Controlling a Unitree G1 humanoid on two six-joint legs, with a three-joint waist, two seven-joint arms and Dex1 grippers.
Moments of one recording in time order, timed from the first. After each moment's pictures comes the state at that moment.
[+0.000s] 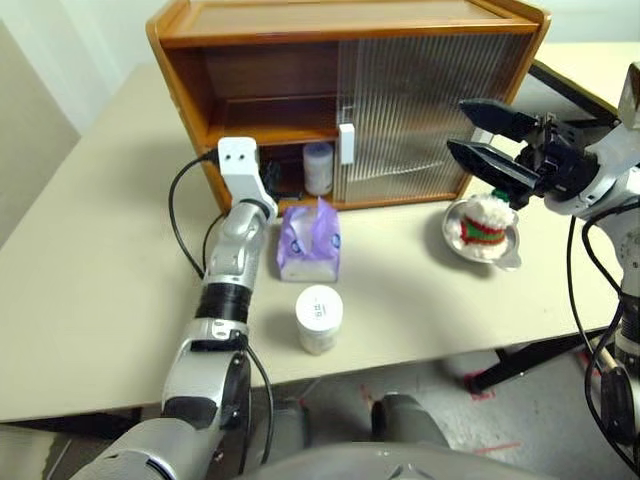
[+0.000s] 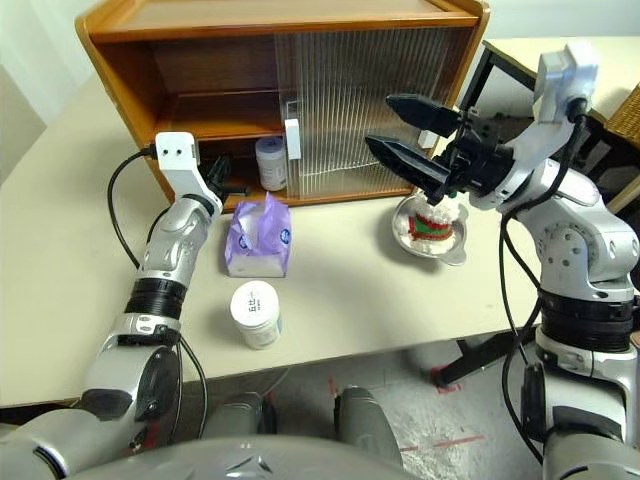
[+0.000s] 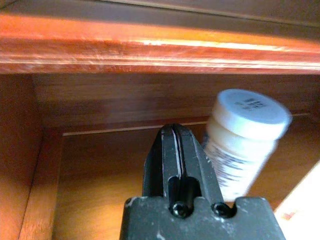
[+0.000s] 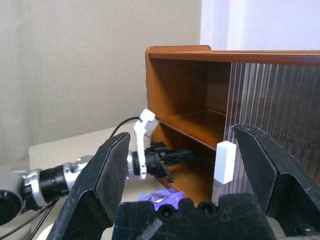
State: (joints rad) left arm -0.60 0.11 0.13 0.37 -0.18 0.19 -0.21; right arm -0.51 -0.61 -0.26 -0.15 0.80 0.49 0.98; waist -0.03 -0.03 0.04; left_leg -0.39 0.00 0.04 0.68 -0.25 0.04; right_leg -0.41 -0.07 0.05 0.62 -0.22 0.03
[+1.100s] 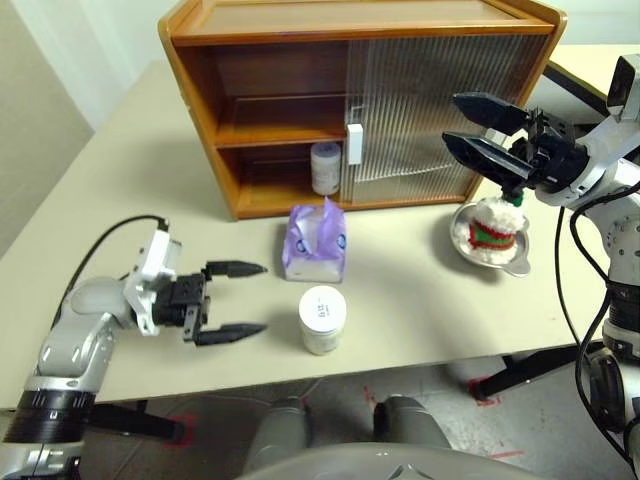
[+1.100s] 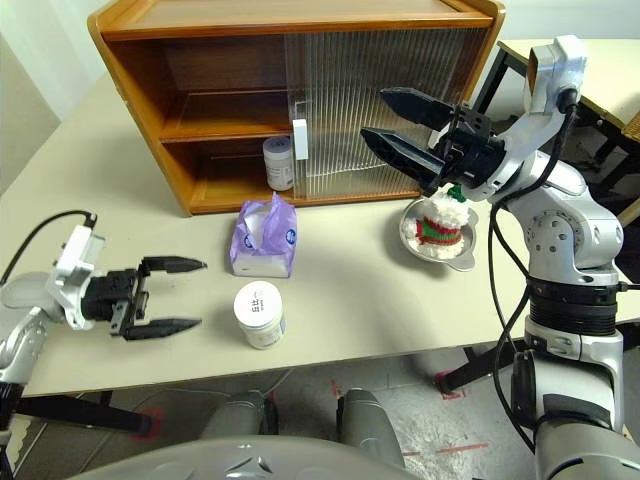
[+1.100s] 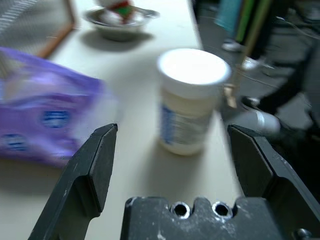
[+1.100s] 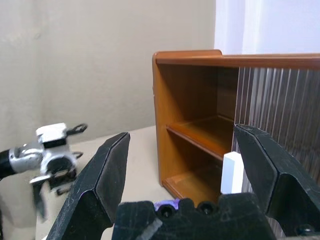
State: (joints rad) left arm -0.03 0.75 0.06 -0.06 -0.52 0.07 -1.48; right arm -0.57 -0.58 -0.24 -0.08 0.78 0.47 1.02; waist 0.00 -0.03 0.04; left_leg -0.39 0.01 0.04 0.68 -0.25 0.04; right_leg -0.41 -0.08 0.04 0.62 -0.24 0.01
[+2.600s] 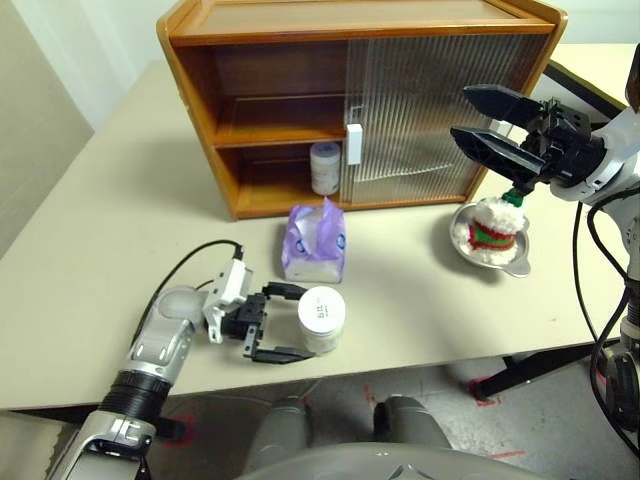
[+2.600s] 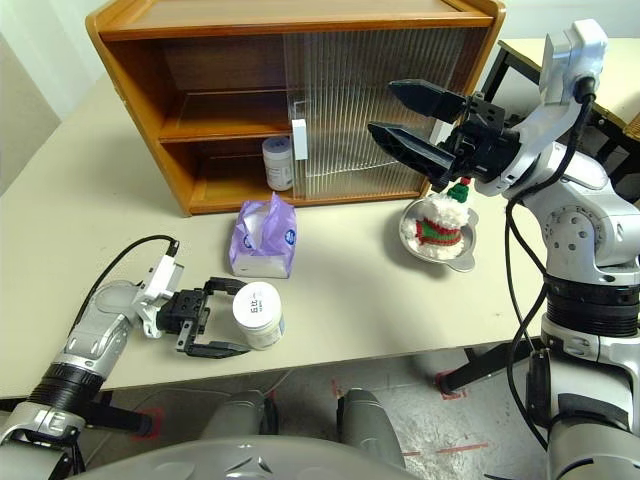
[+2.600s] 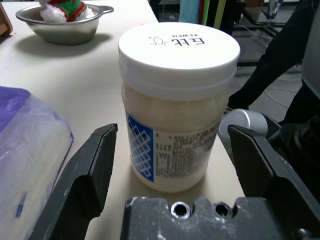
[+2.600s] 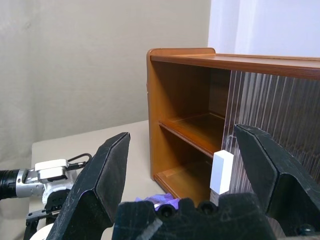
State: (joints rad) left arm -0.18 0.53 -0.17 0.22 -0.39 -0.16 -1.51; right arm -0.57 -0.65 -0.25 -0.11 0.80 0.49 0.99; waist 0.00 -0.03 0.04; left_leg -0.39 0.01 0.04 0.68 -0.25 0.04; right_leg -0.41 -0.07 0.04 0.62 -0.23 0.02
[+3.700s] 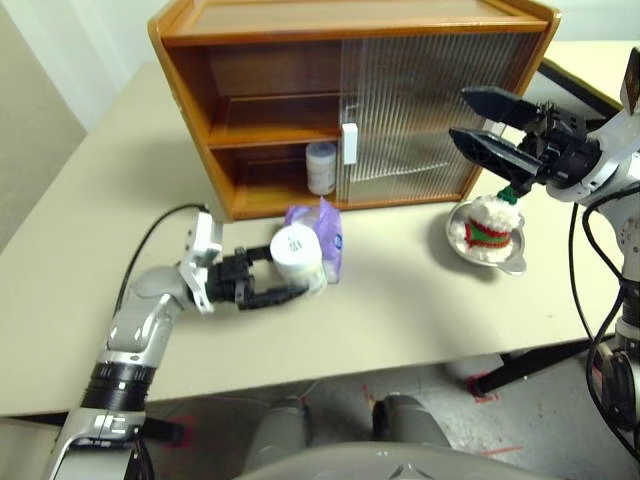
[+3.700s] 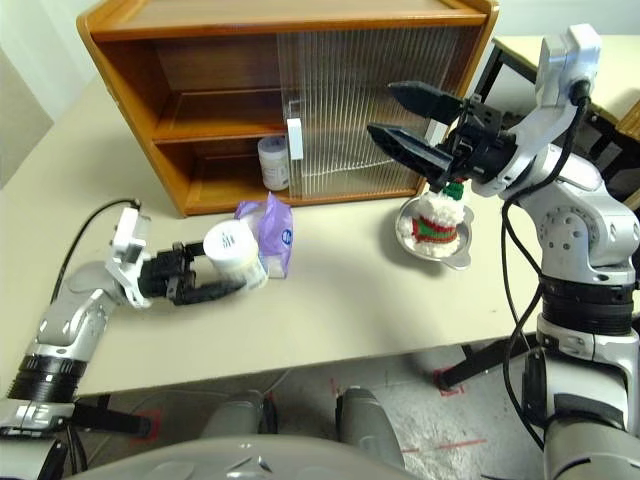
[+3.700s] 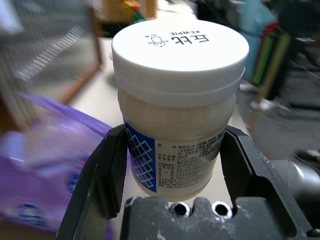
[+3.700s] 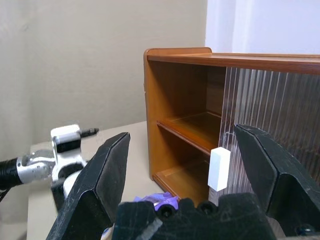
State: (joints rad) left arm -0.20 0.56 0.03 0.01 -0.53 0.14 -1.25; right arm -0.57 -0.62 -0.25 -0.09 0.79 0.47 1.01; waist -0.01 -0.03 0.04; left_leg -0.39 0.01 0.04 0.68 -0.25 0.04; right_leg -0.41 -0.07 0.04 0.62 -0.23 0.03
